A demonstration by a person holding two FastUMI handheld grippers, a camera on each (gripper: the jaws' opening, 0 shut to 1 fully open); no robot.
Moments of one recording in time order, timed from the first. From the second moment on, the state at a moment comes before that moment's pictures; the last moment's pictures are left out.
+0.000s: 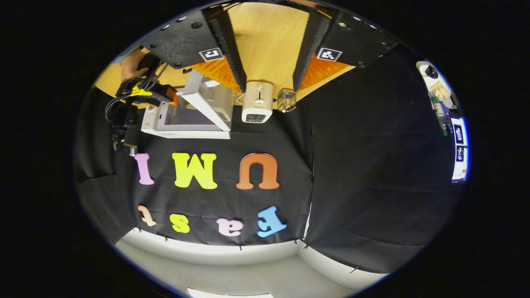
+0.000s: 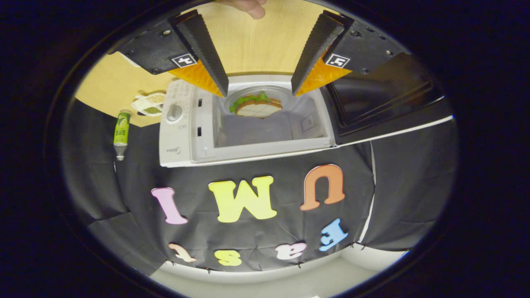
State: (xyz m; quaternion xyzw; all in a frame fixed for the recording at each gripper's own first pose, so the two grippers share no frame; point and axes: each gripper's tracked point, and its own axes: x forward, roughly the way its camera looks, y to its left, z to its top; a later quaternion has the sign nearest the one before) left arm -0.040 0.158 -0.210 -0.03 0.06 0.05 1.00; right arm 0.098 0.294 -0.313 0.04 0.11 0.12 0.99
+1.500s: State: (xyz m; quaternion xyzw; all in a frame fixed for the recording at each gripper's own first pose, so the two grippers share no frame) left arm 0.013 0.027 -0.302 -0.08 0.11 -0.15 0.98; right arm -0.083 0.039 -0.132 0.01 0.04 0.10 0.99
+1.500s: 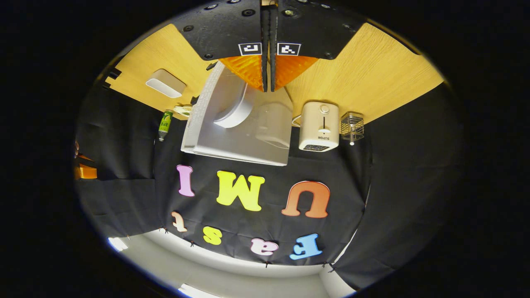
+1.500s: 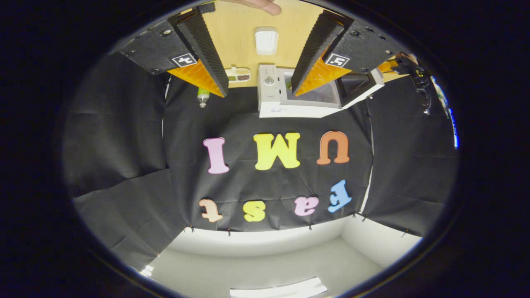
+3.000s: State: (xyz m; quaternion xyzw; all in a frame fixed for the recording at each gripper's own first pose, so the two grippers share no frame) left arm 0.194 -0.195 -0.314 -0.03 0.12 -0.23 0.97; right arm -0.069 -0.025 -0.159 0.04 0.04 0.09 0.99
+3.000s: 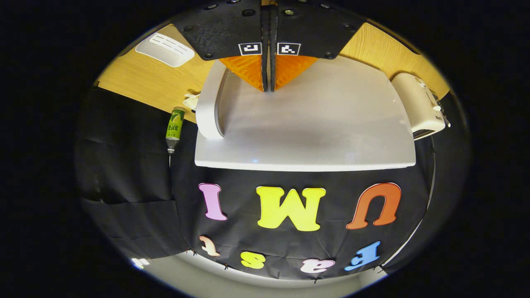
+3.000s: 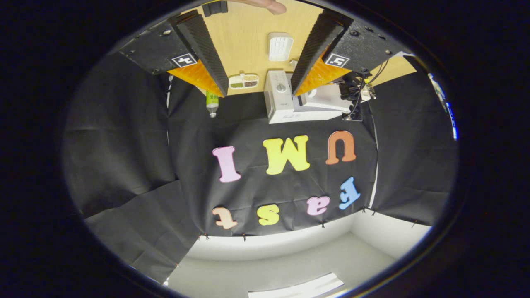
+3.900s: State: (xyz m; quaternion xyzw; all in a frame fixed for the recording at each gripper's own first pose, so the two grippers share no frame) left arm 0.220 -0.211 -0.345 -0.09 0.23 -0.16 0.95; right arm -0.095 -0.021 -0.129 0.00 0.02 0.08 1.00
